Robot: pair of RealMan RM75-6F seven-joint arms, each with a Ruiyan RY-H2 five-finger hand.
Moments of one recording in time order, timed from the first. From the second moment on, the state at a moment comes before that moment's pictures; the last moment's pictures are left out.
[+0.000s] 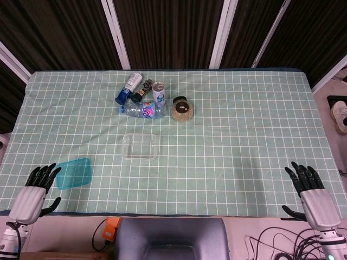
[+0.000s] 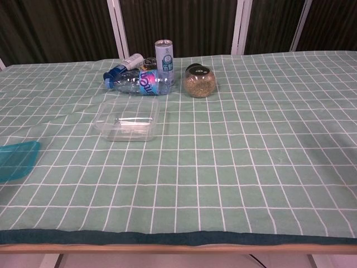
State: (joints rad) left arm -0.16 -1.18 0.07 -1.55 1.57 1.45 0.06; right arm 0.02 -1.10 -0.03 -1.62 -1.65 1.52 -0.12
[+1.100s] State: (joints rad) left arm -0.44 -1.43 0.10 -0.91 1.67 1.11 -0.76; right arm 0.05 -1.12 -0.03 -1.64 -1.64 1.46 -0.15
